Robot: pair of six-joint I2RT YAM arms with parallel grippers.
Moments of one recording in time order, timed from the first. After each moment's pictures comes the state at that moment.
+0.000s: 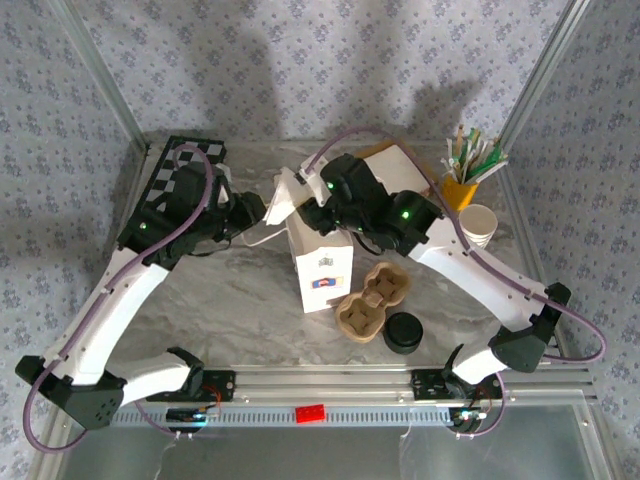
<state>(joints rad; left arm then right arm) -0.55 1.14 1.41 -0.95 0.04 -0.91 0.93 1.49 1.70 -0.80 0.16 0.05</state>
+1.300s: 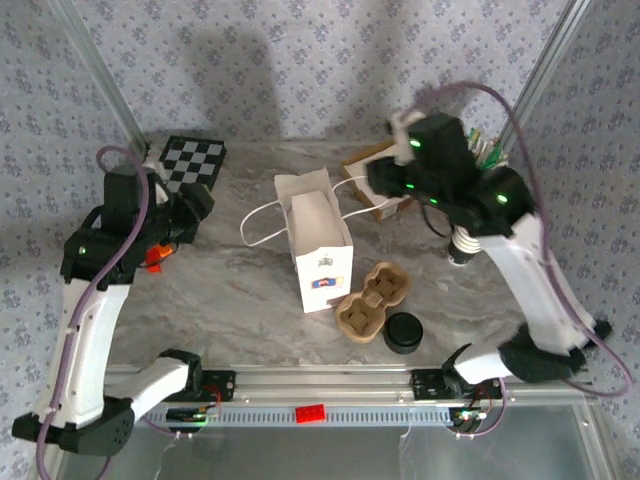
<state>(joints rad) -0.23 1.00 1.46 -1.11 -0.03 -0.69 0.65 1.36 1.95 -1.17 0.25 0.23</state>
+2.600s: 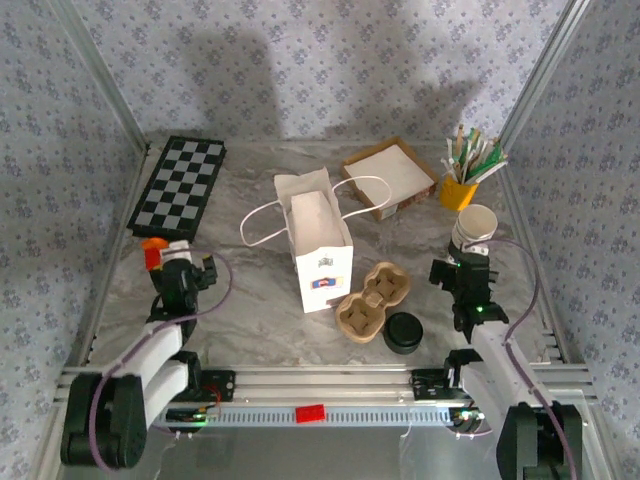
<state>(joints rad) -0.08 0.99 0.17 0.31 -0.32 -0.10 0.02 0.81 0.26 -0.10 0.25 0.12</state>
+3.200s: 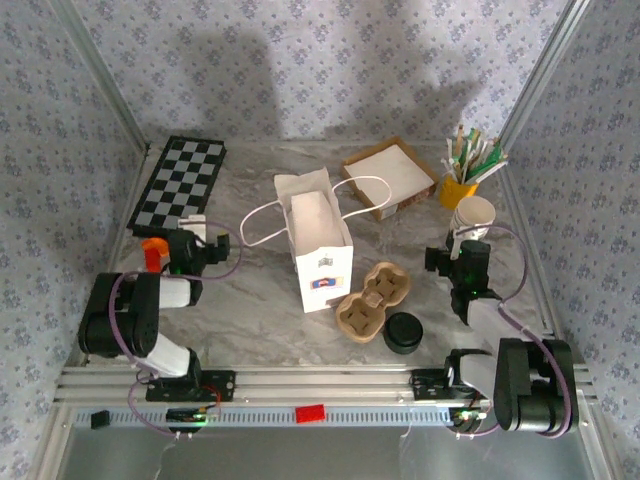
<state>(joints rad) -0.02 1.52 0.37 0.68 -0.08 0.01 -0.04 1.11 0.29 0.28 0.10 -0.04</state>
